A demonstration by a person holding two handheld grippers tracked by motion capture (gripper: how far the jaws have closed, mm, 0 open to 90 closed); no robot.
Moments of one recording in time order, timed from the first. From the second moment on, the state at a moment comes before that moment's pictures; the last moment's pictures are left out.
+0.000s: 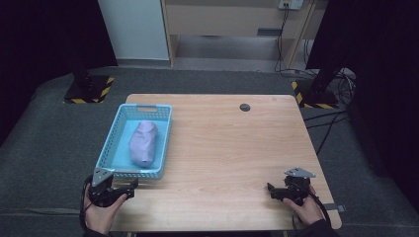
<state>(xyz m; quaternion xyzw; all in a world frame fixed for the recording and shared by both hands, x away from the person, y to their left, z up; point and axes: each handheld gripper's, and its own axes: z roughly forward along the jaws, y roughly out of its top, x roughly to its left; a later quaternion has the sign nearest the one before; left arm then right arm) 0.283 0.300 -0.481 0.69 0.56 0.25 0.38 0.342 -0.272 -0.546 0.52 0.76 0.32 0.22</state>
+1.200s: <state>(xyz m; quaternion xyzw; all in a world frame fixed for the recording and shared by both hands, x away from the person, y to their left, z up) 0.307 0.299 -0.449 0.67 0.55 0.27 0.41 0.342 -0.272 -0.546 0.52 0.76 0.32 0.22</state>
